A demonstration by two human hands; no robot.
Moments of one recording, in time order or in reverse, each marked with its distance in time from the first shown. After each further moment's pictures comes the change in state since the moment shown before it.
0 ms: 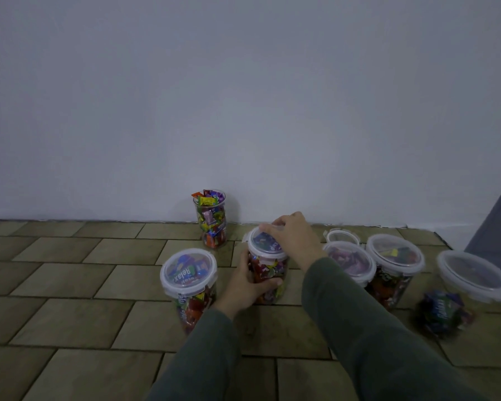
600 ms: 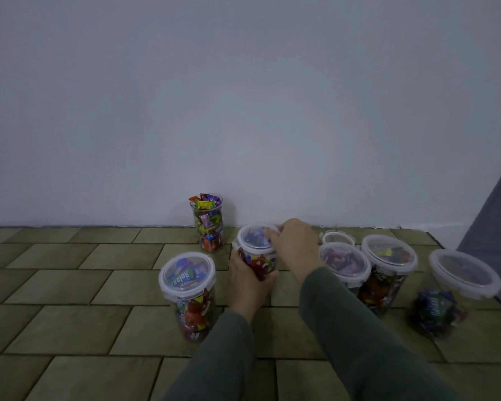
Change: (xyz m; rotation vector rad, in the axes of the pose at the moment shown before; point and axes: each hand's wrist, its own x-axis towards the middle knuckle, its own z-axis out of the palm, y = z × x) left_hand 0.012 -0.002 0.026 0.202 0.429 0.025; right_hand -0.019 -0.012 -0.004 -0.233 0.178 0.035
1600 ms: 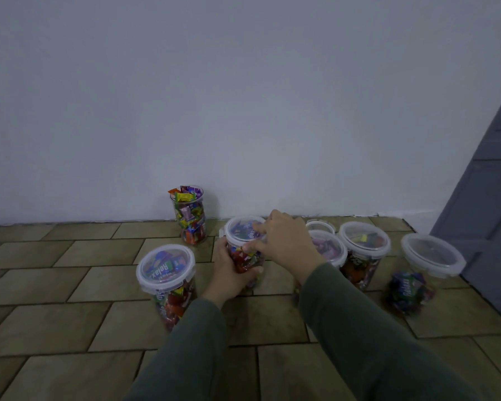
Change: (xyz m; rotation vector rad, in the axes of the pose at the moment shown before) left_hand 0.006 -0.008 -0.014 -0.083 -0.252 0.117; right_hand -0.024 0.012 -0.033 -0.401 -0.186 -0.345
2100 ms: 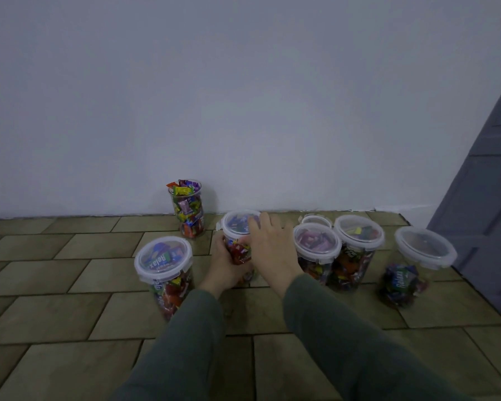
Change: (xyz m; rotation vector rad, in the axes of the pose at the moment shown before) left_hand -0.002 0.004 0.001 0.012 0.027 -0.038; right_hand -0.018 -0.021 0.034 -0.036 0.193 0.027
